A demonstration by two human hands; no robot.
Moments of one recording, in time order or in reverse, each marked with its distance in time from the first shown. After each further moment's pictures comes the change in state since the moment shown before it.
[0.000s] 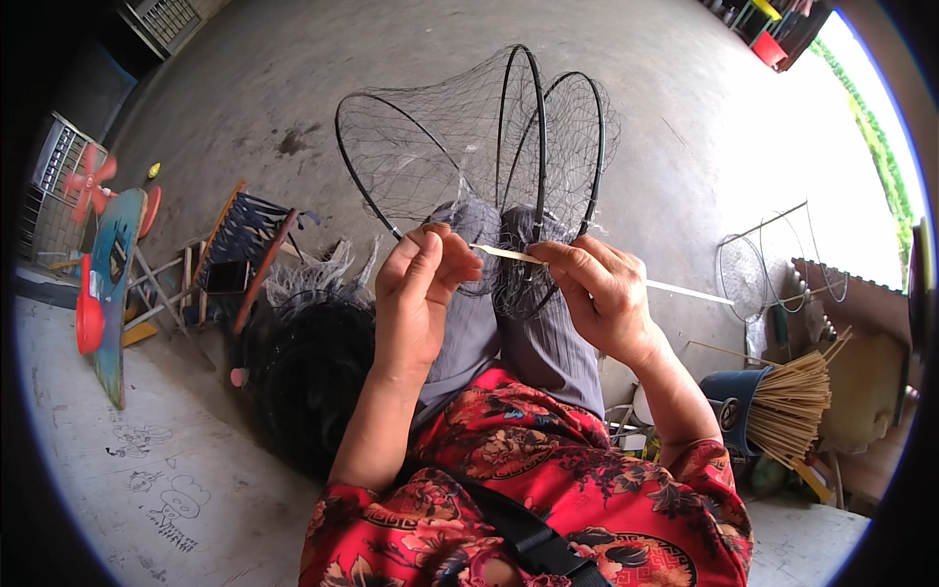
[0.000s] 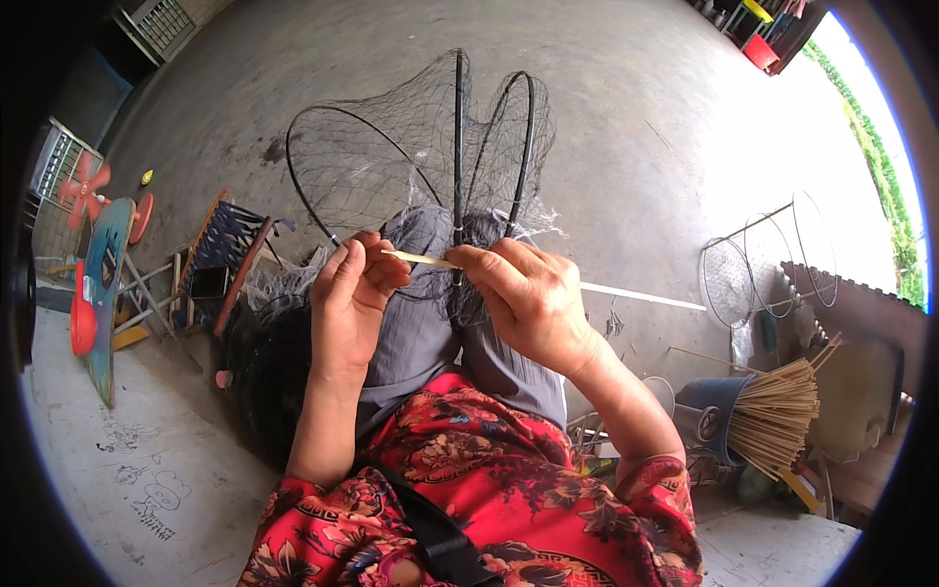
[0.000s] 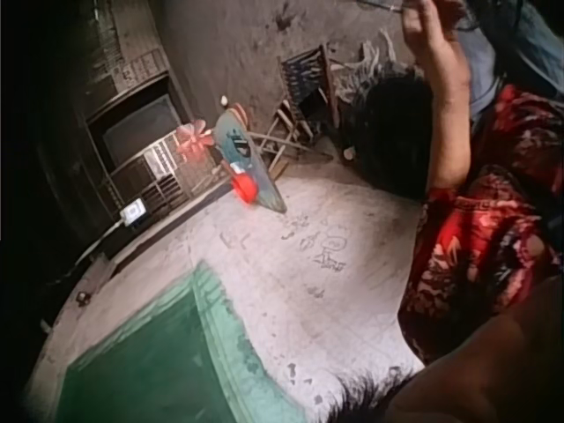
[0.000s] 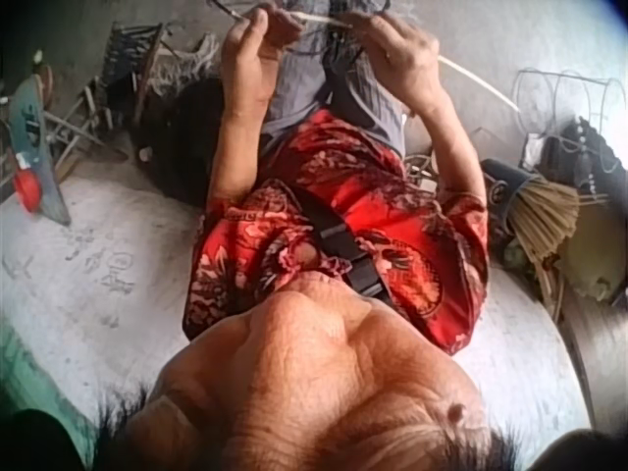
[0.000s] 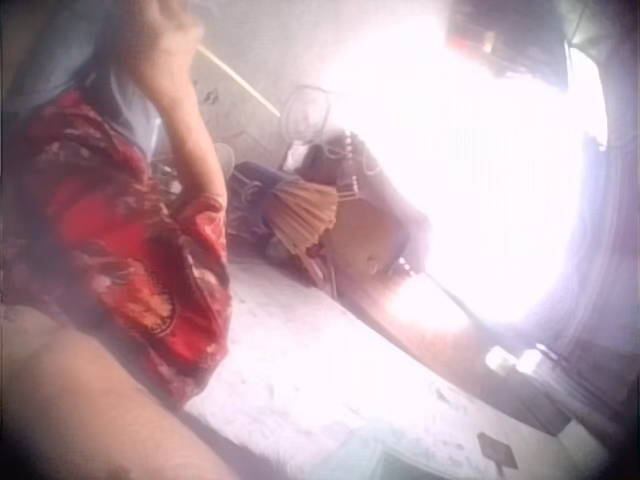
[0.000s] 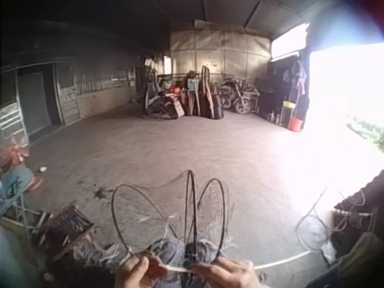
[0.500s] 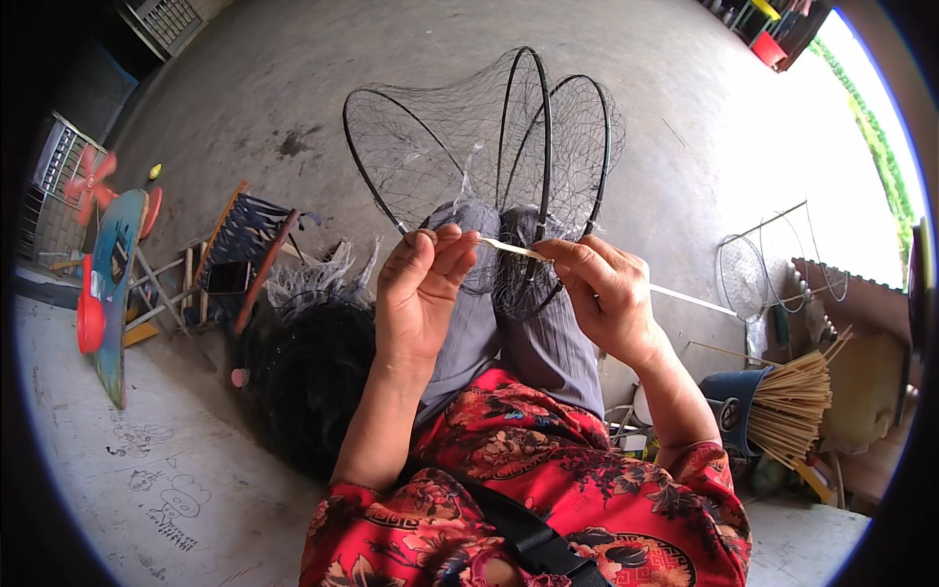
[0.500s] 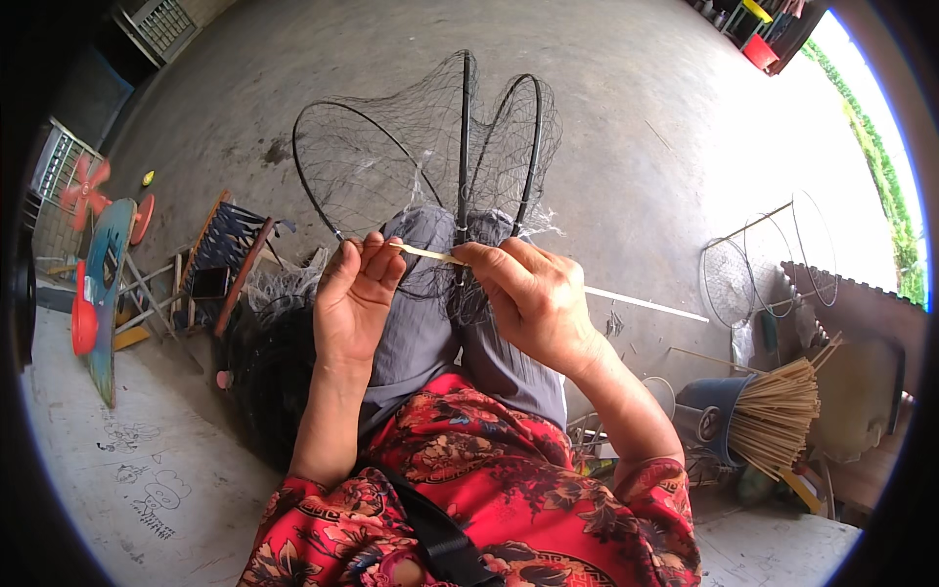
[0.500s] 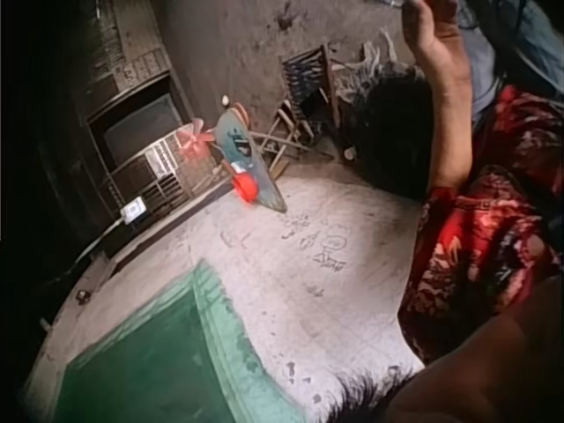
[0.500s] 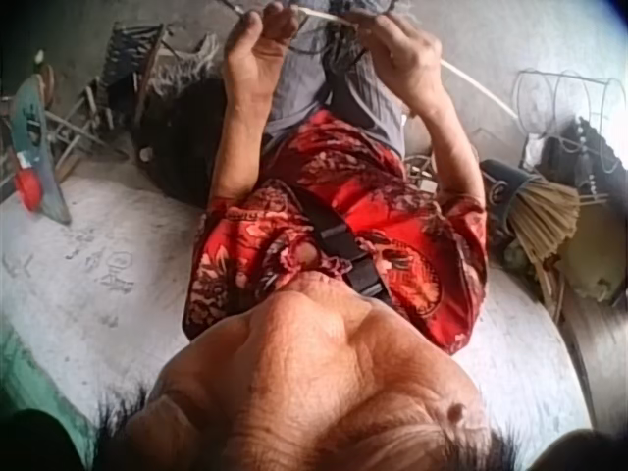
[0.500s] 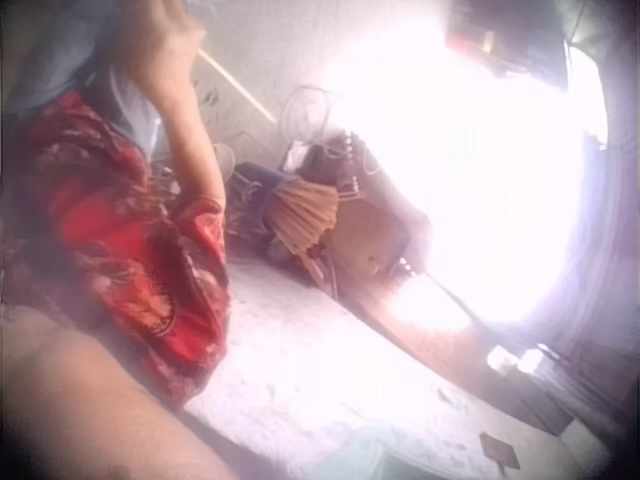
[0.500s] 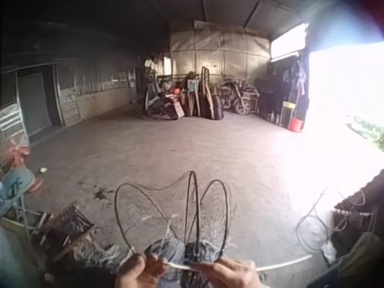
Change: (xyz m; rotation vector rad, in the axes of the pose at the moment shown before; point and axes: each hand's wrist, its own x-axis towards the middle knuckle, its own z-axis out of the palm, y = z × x) left_hand 0.001 -0.015 -0.019 -0.292 -0.039 0.016; right_hand -0.004 -0.007 -0.011 0.040 0.013 0.054
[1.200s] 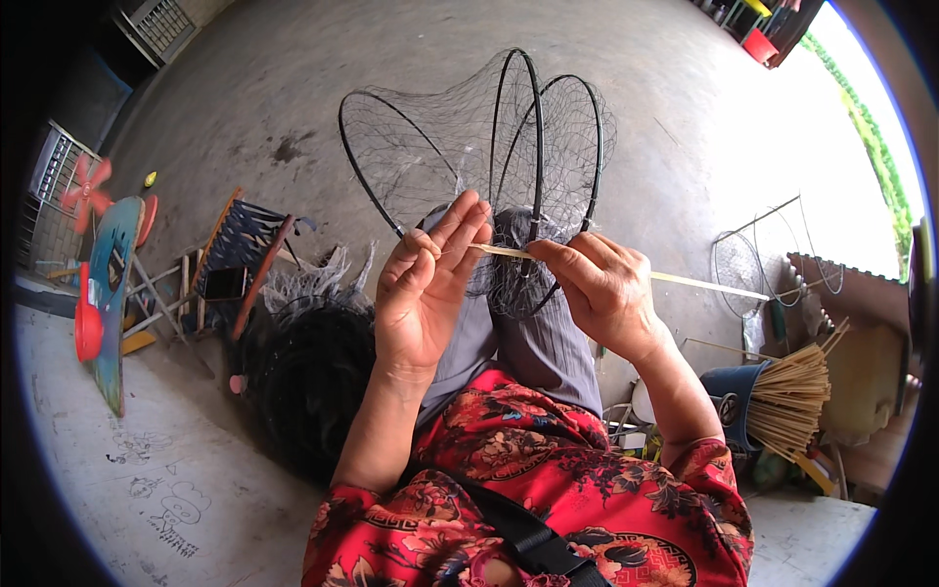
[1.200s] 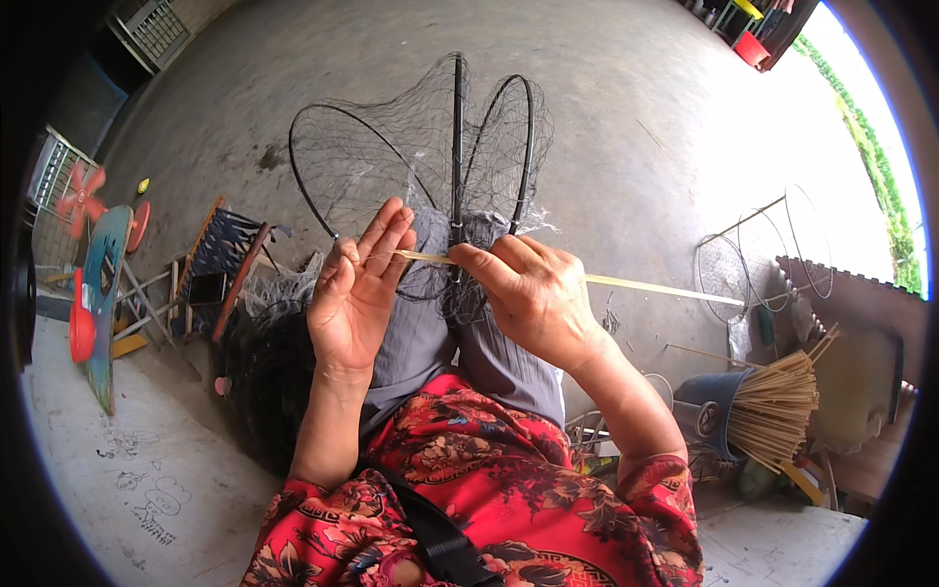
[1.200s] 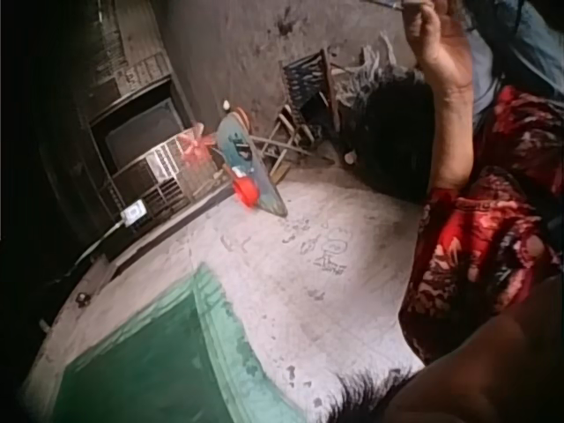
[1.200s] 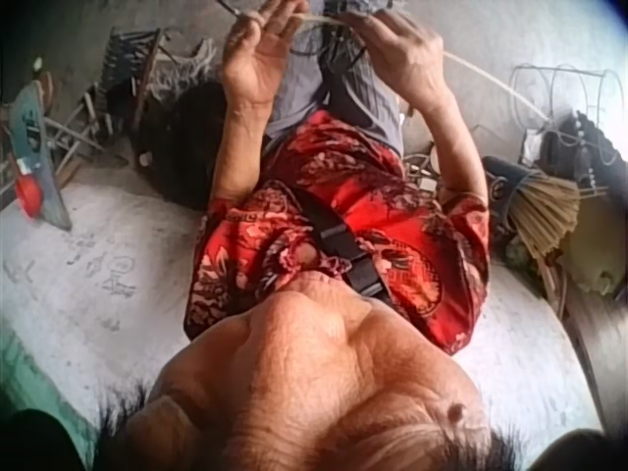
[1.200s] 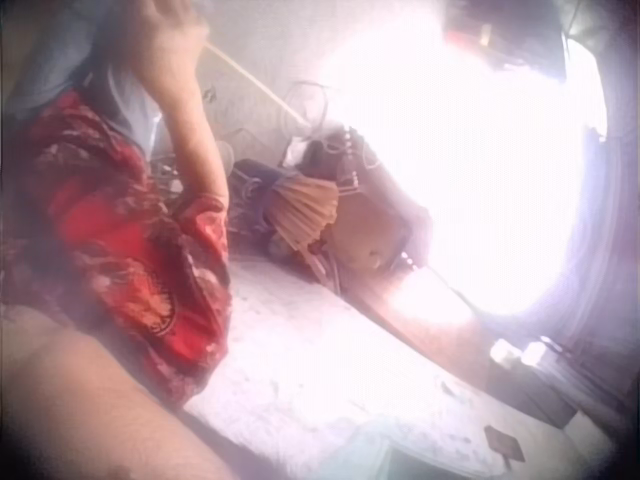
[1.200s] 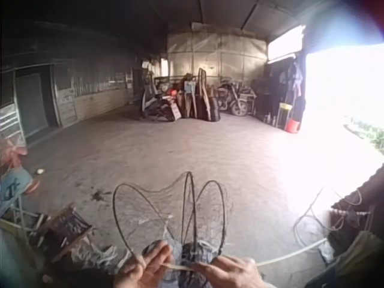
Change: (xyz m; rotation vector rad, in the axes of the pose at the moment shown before) left_hand -0.013 0.007 0.028 -0.032 -0.312 -0.015; right_hand -0.007 -0.008 -0.010 -0.234 -0.078 -0.088
